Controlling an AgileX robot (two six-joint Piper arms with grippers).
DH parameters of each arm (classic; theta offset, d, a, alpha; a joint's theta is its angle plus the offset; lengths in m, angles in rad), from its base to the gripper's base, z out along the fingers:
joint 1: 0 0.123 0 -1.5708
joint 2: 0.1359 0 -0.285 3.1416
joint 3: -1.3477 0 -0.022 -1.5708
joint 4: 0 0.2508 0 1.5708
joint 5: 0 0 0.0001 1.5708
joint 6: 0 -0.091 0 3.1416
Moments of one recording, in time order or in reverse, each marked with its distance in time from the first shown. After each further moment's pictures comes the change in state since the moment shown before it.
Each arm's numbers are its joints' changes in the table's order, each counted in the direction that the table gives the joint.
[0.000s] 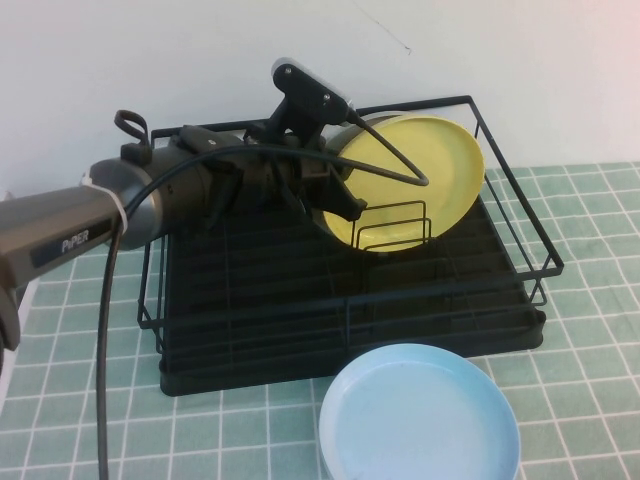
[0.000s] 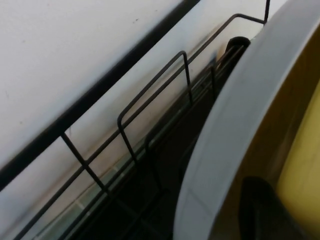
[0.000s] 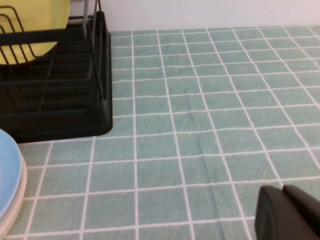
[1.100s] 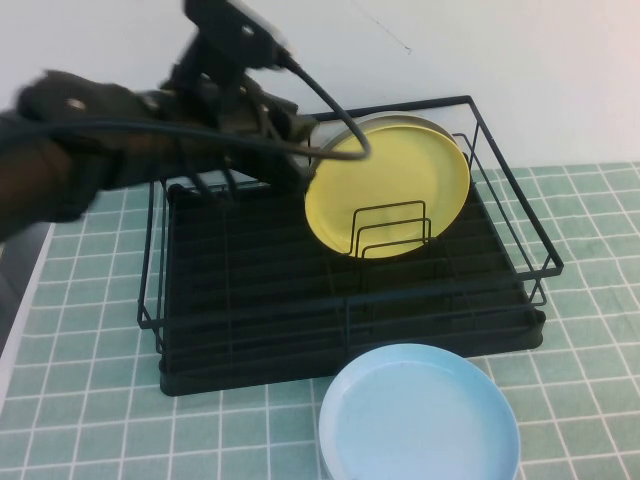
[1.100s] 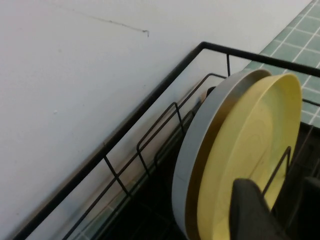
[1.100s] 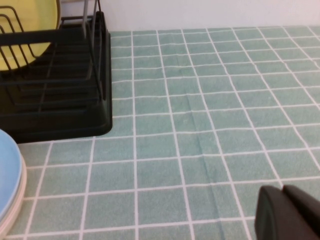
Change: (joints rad) right arm 0.000 0.000 0.000 0.000 0.000 0.000; left arm 0.052 -0.386 -0.198 0.232 -0.111 0.181
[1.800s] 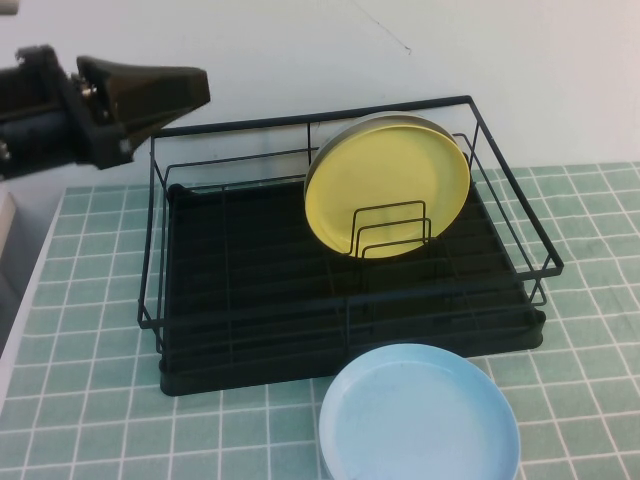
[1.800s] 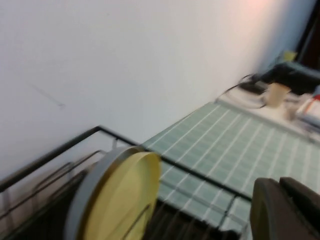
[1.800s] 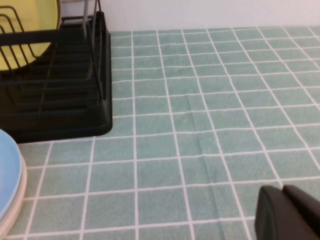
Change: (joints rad) right arm 0.000 0.000 0.000 0.000 0.000 0.000; left arm 0.439 -0.245 -0.199 -0.549 -0.761 -0.150
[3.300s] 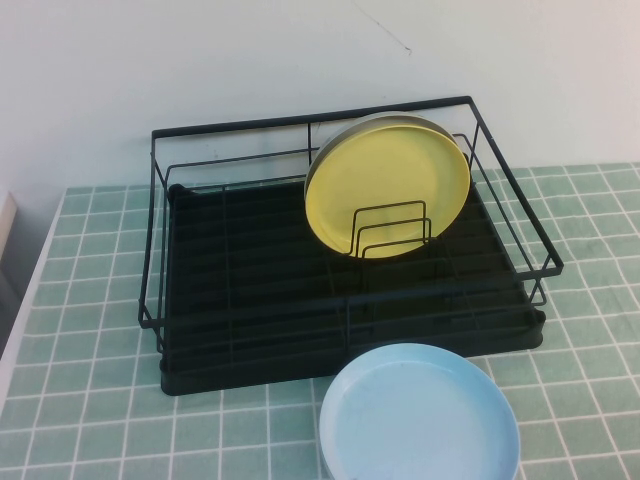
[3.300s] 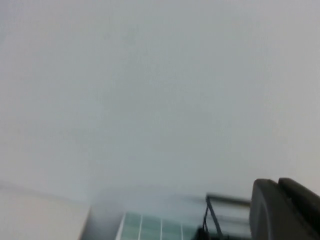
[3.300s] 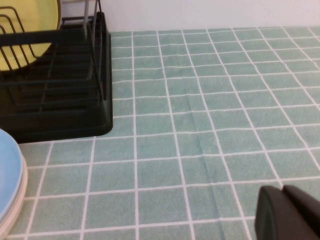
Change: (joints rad) right arm 0.000 0.000 0.000 0.000 0.000 0.000; left arm 0.006 -1.116 -0.370 1.697 0.615 1.862
